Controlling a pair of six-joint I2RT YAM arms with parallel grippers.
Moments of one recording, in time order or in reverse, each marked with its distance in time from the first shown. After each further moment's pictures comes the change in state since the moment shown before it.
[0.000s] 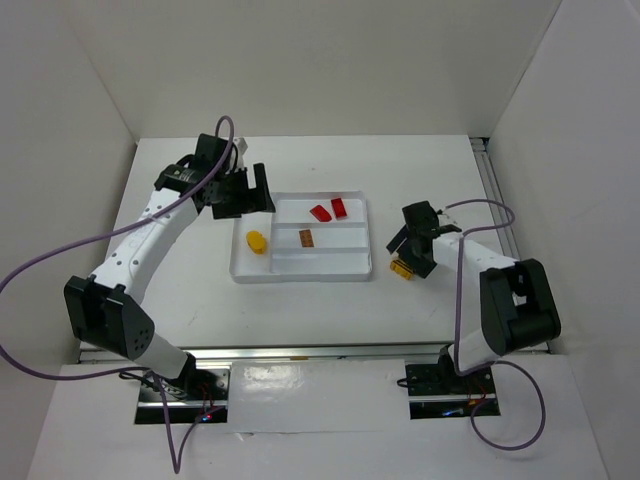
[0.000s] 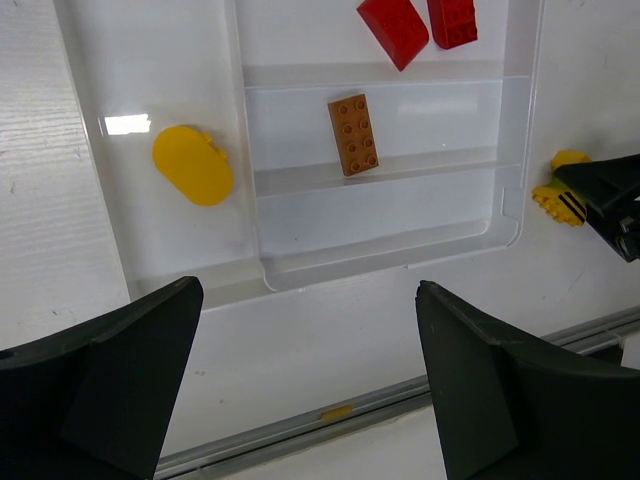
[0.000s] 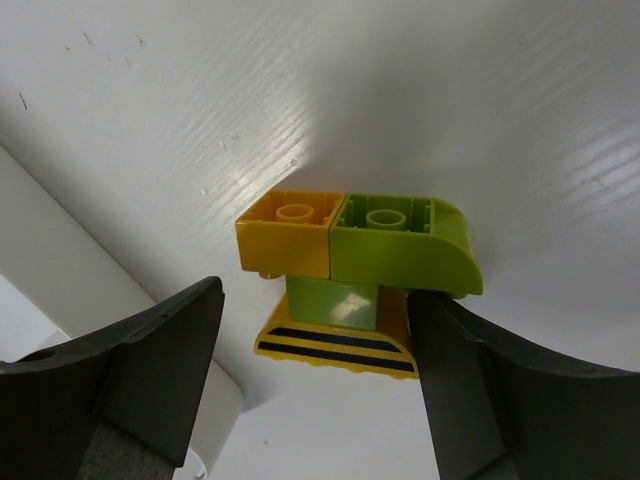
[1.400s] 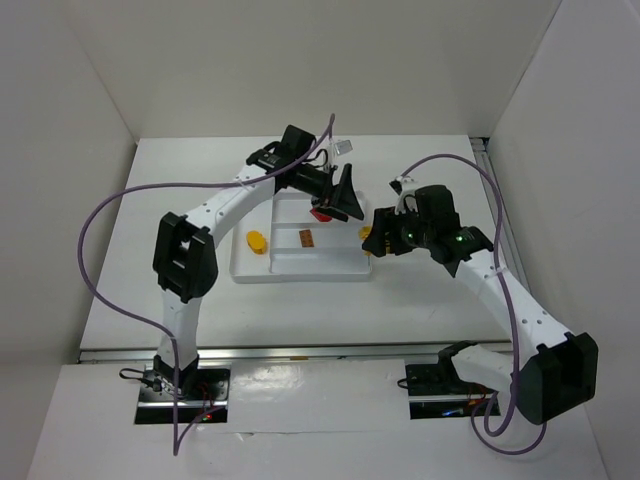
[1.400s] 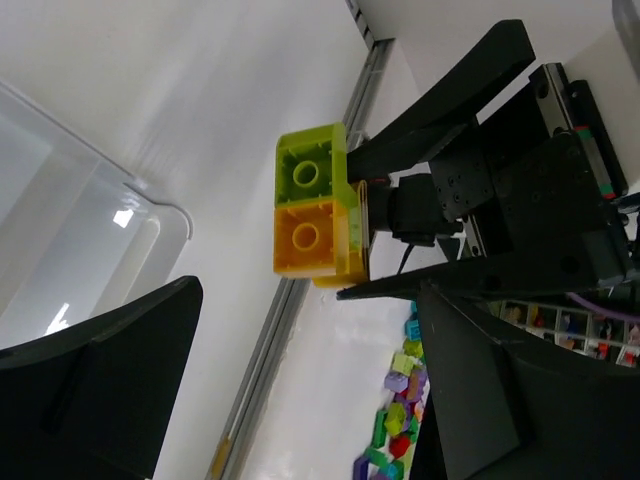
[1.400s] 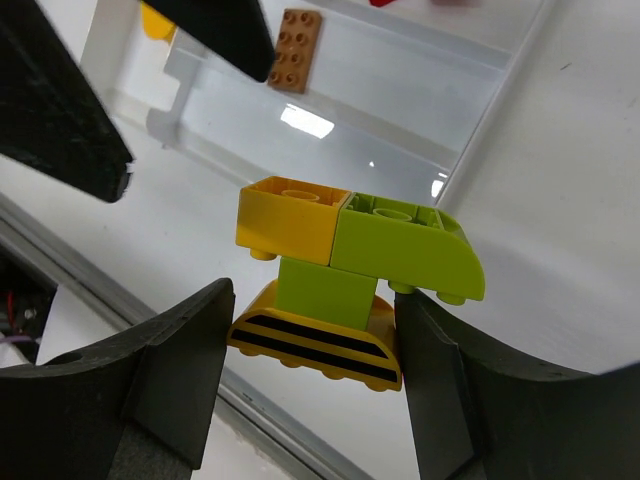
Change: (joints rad) left arm -0.215 0.539 0.396 0.218 0.831 0.047; right arm 0.114 -0.360 0.132 -0.050 -0.536 -0.742
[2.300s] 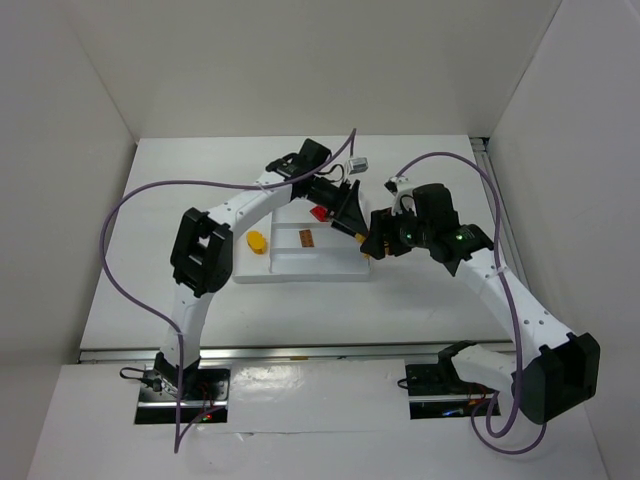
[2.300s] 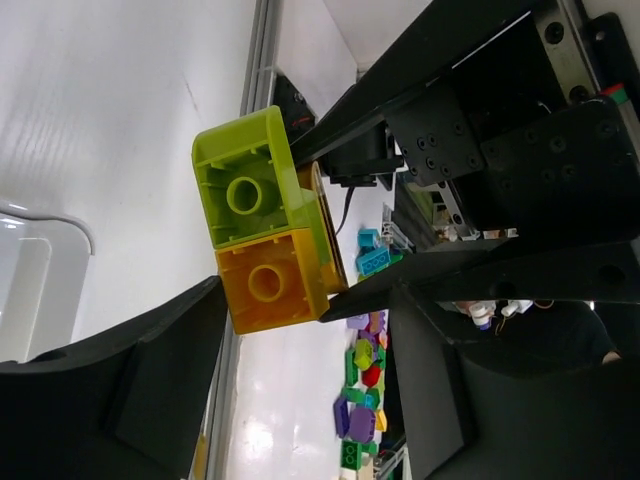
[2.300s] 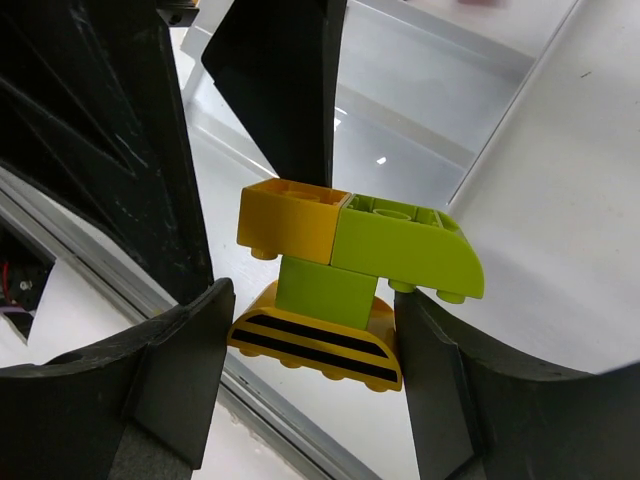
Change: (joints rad) left arm -0.057 0.121 0.038 0.001 0.287 0.073; right arm 0.021 0.001 0.038 -0.058 -0.029 -0.059
